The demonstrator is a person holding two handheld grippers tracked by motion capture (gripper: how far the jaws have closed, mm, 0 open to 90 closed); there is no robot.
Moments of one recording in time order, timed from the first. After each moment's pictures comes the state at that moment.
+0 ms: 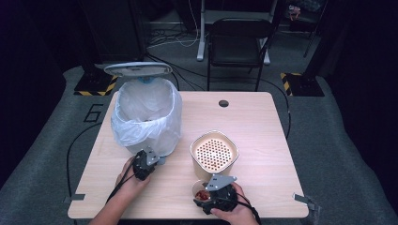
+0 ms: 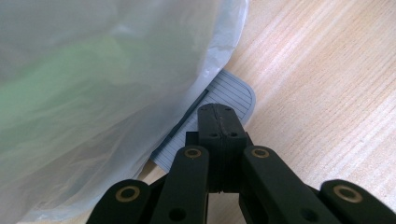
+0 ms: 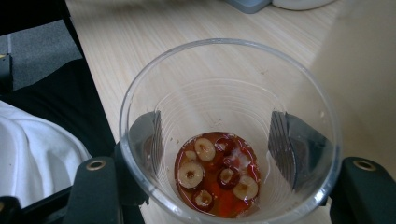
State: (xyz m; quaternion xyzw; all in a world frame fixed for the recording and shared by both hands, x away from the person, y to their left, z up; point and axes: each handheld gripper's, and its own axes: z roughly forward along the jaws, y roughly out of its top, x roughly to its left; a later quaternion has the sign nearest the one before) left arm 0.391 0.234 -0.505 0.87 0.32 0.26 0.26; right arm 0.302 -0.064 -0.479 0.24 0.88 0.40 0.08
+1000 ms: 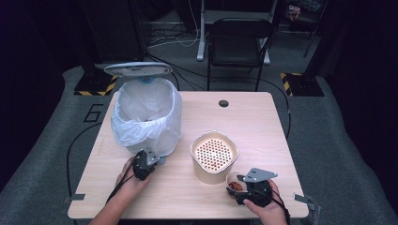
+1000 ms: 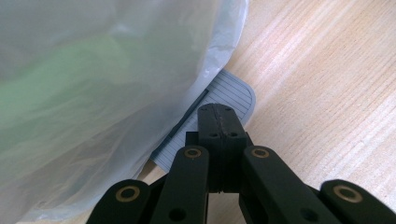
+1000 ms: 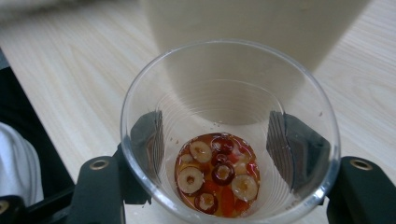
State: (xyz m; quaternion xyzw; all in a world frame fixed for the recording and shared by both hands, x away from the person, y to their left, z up) left arm 0.391 0.234 -0.505 0.87 0.32 0.27 0.26; right arm 0.311 -0.160 -0.470 0.34 0.84 0.40 0.14
